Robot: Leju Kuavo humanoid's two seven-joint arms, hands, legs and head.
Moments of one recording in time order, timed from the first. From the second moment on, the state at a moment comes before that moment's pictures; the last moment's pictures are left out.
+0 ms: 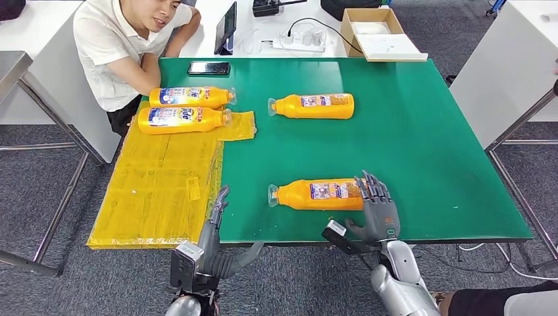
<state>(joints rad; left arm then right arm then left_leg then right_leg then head) 0.01 -0.21 -0.41 -1.30 -0.03 0.23 -0.51 -0.28 -0.07 0.05 -0.75 1.10 -0.64 -0.23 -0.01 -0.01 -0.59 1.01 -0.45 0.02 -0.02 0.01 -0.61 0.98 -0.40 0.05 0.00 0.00</state>
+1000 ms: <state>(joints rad) -0.04 -0.22 -0.42 -1.28 0.00 0.18 -0.50 -0.46 -0.07 0.12 -0.52 1.20 -0.61 -0.16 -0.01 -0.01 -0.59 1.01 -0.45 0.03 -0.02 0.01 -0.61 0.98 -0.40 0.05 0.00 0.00</state>
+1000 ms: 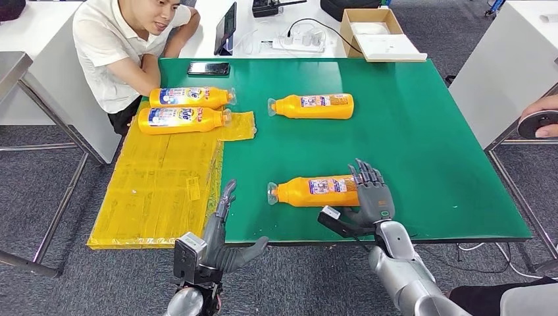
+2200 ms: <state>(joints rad) -0.05 -0.21 -0.43 -1.28 0.03 0.15 -0.50 -0.49 -0.08 0.15 -0.44 1.09 -0.46 -0.25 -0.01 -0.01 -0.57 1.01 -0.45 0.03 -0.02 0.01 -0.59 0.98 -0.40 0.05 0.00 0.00</state>
